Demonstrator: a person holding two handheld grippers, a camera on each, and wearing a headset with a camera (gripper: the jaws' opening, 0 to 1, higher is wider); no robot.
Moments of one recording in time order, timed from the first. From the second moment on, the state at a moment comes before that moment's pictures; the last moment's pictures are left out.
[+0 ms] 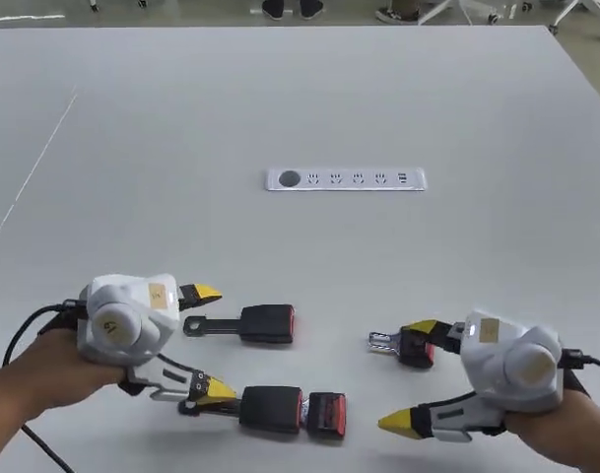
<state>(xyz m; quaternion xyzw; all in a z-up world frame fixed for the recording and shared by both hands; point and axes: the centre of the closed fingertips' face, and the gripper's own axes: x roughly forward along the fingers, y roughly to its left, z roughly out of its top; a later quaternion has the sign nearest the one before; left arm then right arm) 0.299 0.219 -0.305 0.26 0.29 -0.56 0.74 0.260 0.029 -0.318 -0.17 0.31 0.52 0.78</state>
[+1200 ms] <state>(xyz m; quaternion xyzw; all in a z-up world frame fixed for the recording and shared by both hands) 0.327 0.178 -0.360 0.29 0.32 -0.63 0.65 0.294 -0.009 -0.368 -0.23 0.40 0.55 0.70</state>
